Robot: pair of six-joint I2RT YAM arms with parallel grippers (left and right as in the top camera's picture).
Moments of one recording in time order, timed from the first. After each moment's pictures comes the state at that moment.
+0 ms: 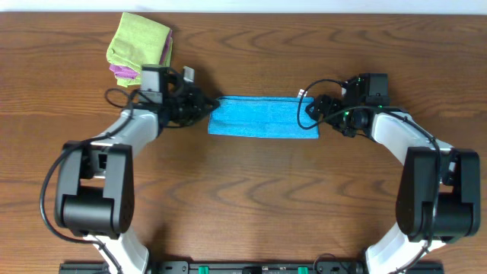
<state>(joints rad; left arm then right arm) -0.12 1.88 1.04 -0.06 0.79 -0.67 -0.01 1.86 1.03 -0.27 -0.42 0.41</state>
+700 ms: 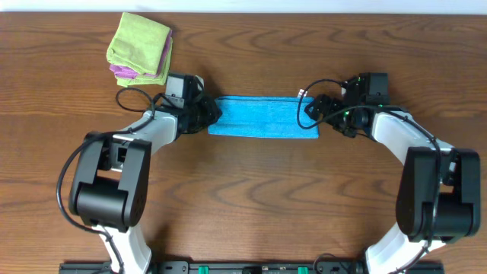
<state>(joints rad) -0.22 1.95 1.04 -0.08 0.46 -0.66 -0.01 1.86 1.04 -0.29 -0.43 0.41</state>
